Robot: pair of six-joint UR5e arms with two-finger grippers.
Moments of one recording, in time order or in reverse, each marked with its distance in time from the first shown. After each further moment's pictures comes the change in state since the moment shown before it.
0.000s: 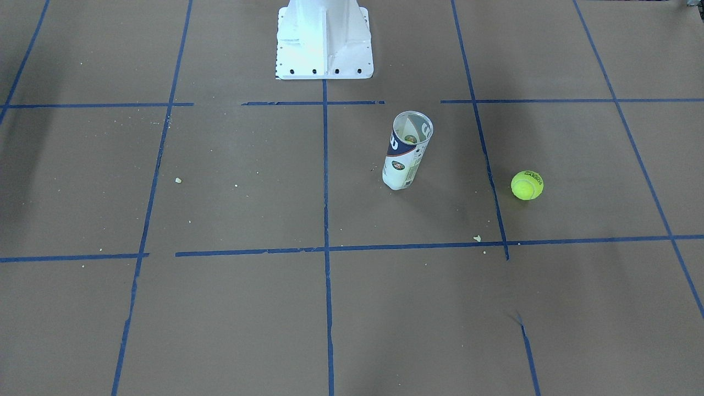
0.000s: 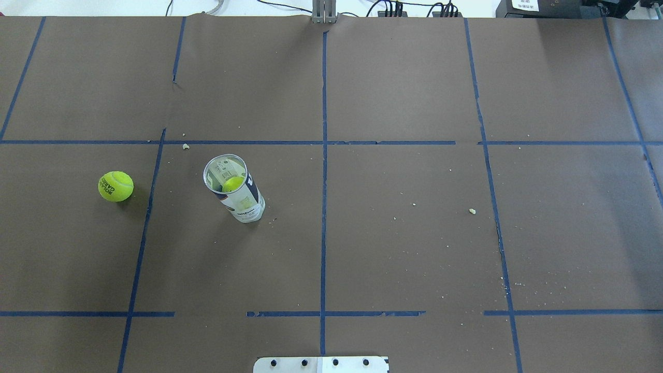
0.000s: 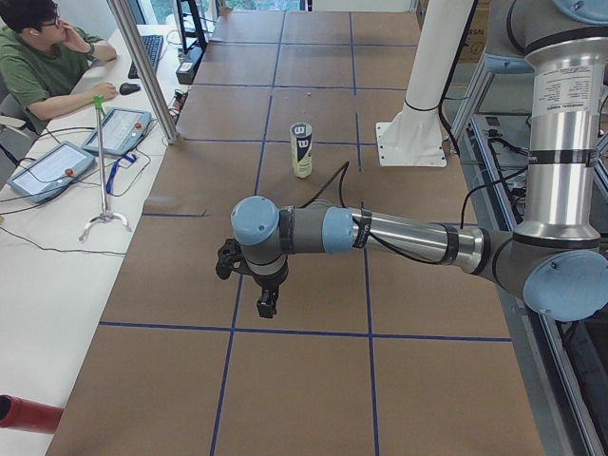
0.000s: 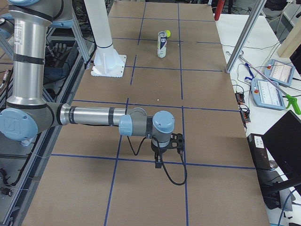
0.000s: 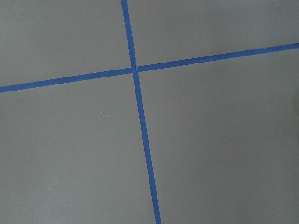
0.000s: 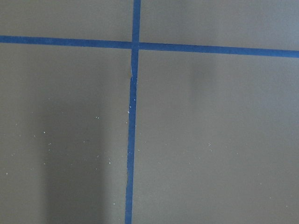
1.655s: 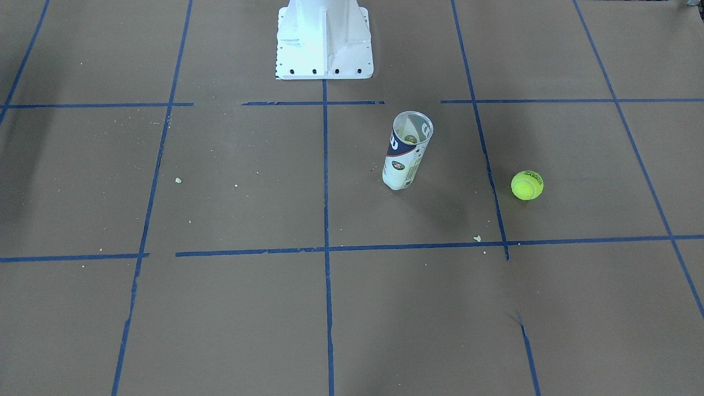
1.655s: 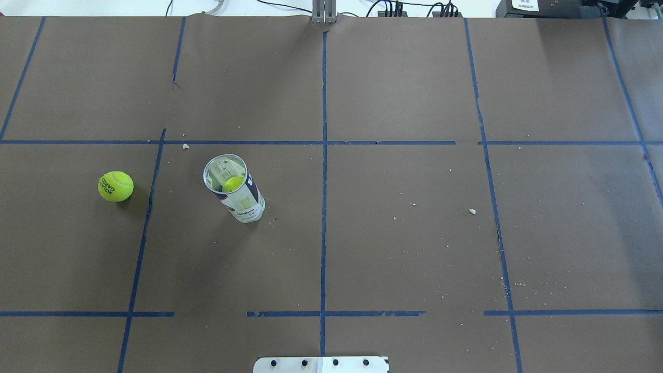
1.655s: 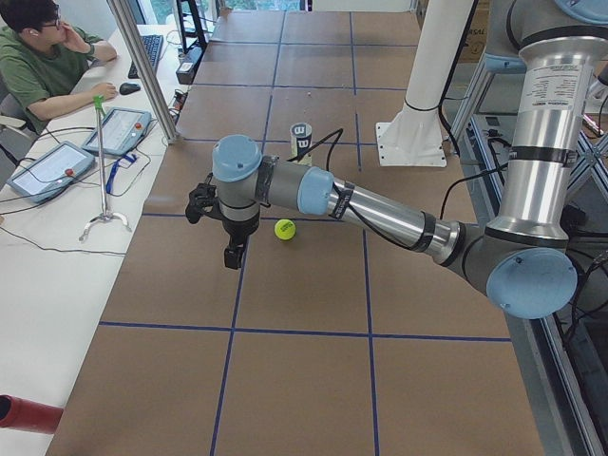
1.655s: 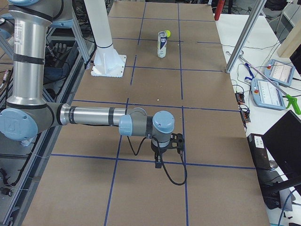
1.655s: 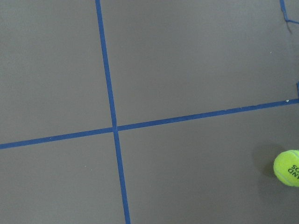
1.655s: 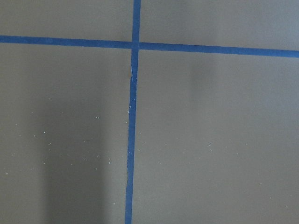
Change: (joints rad) left arm 0.037 -0.137 -0.059 -0.127 -0.012 -0.244; right arm 0.000 0.000 0.000 0.000 0.000 0.000
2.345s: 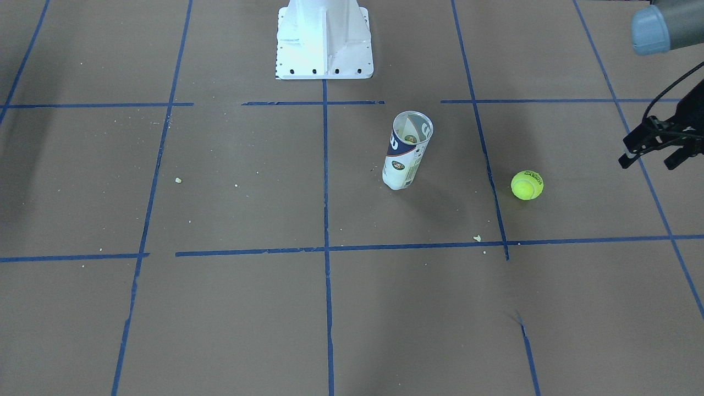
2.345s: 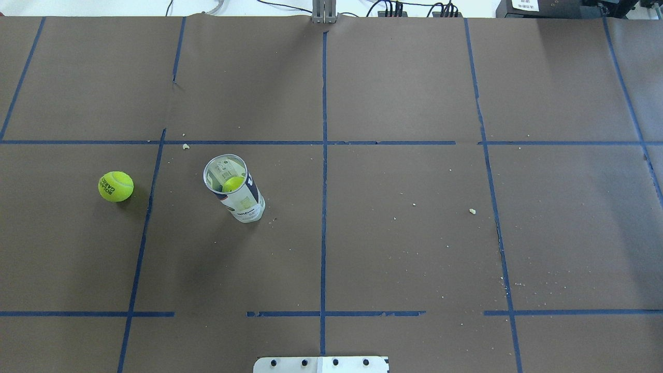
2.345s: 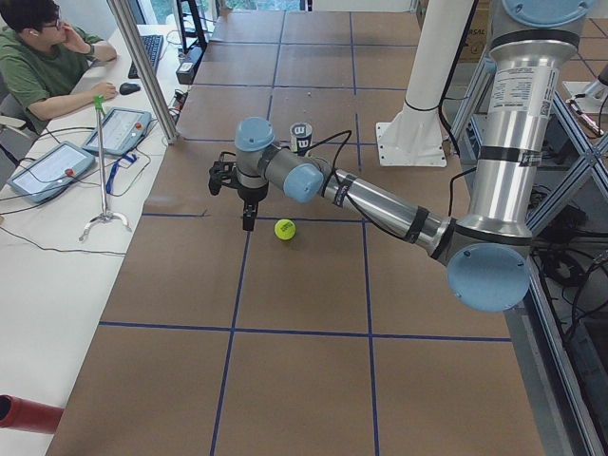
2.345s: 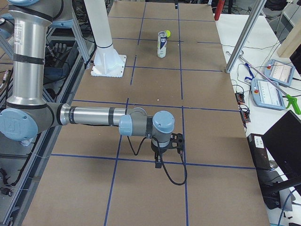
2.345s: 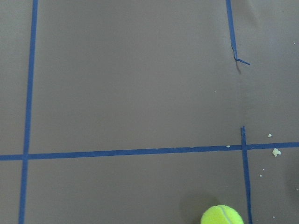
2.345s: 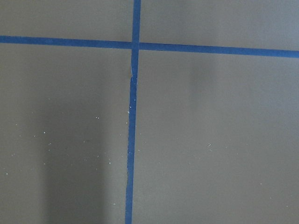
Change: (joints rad) left arm 0.325 -0.007 -0.044 -0.265 0.138 -0.615; right arm 0.000 0.001 0.000 -0.001 0.000 0.000
